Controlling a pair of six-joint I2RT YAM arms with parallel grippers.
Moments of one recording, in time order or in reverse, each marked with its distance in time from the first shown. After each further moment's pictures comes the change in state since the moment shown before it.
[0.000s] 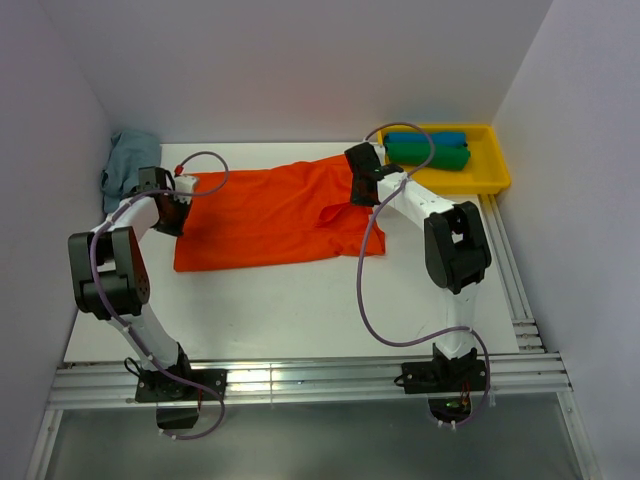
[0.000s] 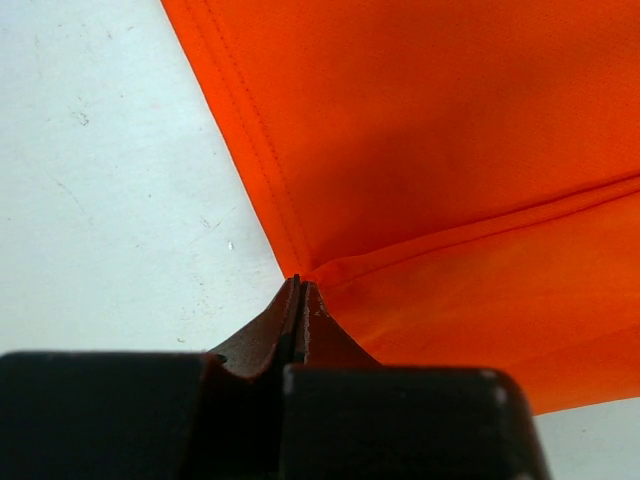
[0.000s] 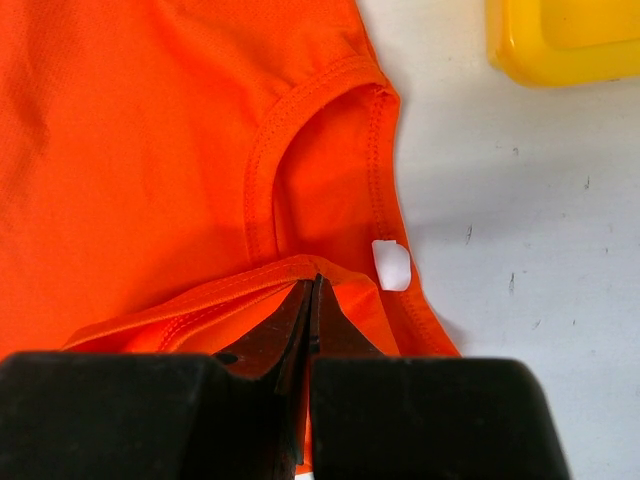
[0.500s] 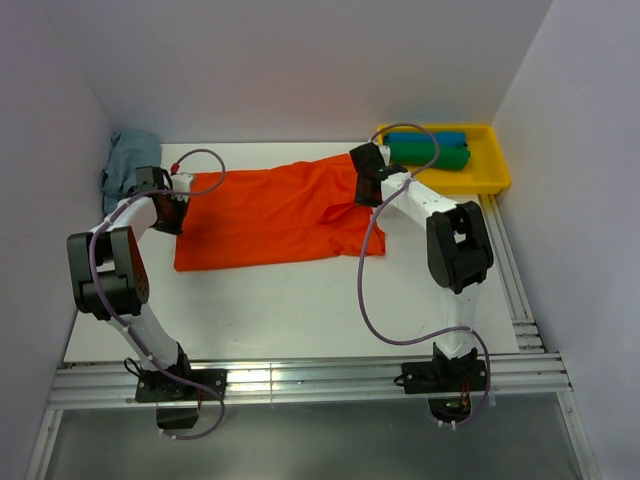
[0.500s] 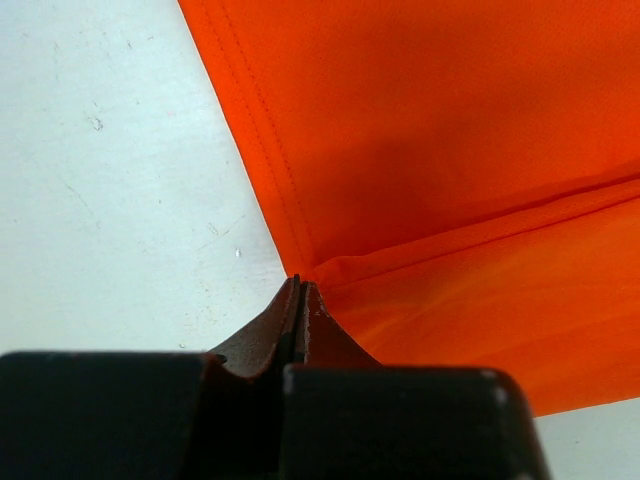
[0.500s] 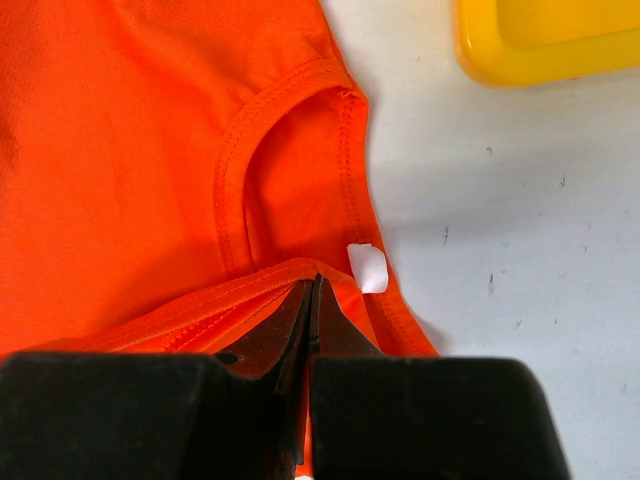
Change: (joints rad) left arm 0.017 0.000 0.000 0.020 0.016 -0.028; right arm -0.024 -0.006 -0.020 0.008 0.003 0.003
